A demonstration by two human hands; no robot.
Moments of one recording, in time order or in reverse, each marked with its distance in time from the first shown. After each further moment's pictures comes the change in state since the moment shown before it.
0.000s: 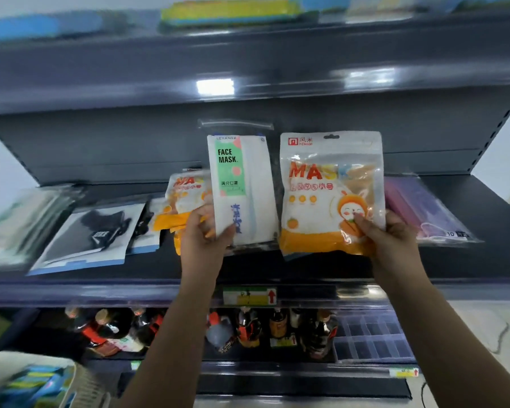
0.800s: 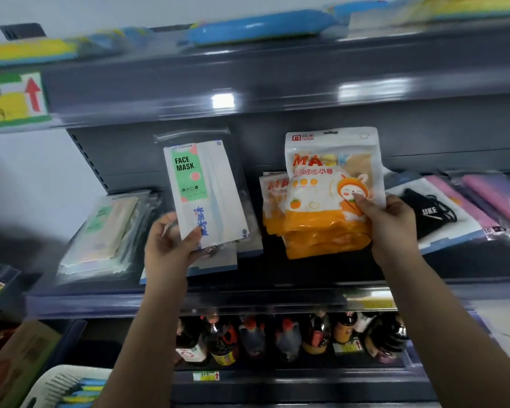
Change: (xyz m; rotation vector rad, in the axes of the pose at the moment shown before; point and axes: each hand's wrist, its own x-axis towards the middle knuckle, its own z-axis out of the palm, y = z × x) left_hand 0.083 -0.008 -0.235 -0.205 0.059 -0.080; right_hand -0.018 0.056 0.204 -0.085 0.210 -0.010
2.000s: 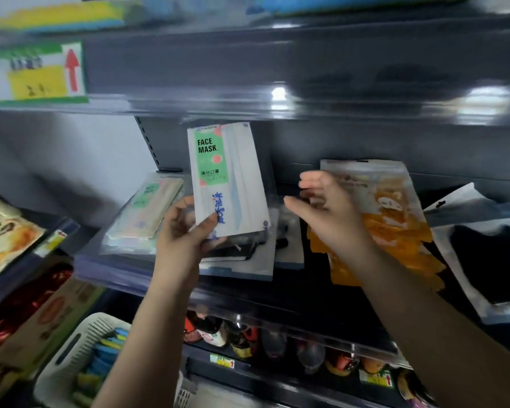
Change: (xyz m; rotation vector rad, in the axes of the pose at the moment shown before) left_hand 0.027 0.010 -0.019 -0.096 0.062 0.044; right_hand -0.008 0.011 0.136 -0.541 -0.615 -0.301
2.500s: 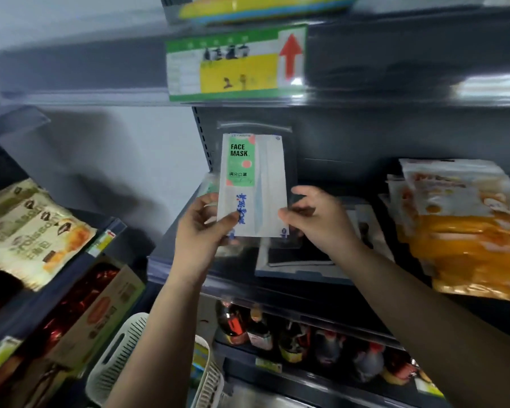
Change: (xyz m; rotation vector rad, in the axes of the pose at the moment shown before) left_hand 0.042 0.040 -0.111 0.211 -0.048 0.023; right_hand 0.014 -0.029 0.145 -0.042 -0.132 0.046
